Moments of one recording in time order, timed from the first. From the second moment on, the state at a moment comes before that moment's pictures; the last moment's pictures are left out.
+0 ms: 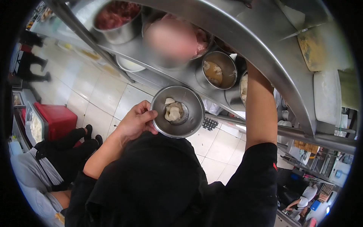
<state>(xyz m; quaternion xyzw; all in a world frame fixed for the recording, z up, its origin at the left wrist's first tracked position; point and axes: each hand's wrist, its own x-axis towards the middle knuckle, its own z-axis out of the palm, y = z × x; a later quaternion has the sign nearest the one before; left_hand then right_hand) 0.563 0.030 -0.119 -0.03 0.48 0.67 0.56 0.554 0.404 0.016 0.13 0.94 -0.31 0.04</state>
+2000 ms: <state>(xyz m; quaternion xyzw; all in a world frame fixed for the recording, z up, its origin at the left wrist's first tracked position) 0.602 0.029 -0.116 -0.12 0.47 0.71 0.51 0.645 0.345 0.007 -0.01 0.76 -0.65 0.02</state>
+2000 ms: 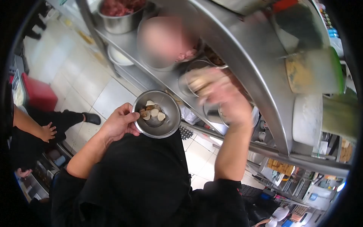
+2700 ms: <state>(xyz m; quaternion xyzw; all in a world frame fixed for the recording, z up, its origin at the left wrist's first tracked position) 0.613 0.030 -0.103 -0.08 0.52 0.72 0.45 0.601 0.550 -0.059 0.34 0.93 -0.15 -0.07</state>
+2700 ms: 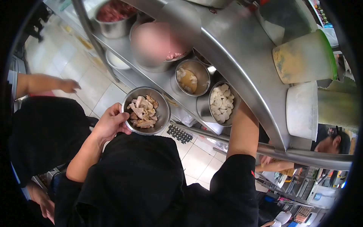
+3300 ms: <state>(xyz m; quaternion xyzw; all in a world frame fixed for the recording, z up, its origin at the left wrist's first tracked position) 0.602 0.051 -0.115 -0.05 0.51 0.68 0.52 0.691 0.426 0.006 0.23 0.64 -0.67 -0.30</state>
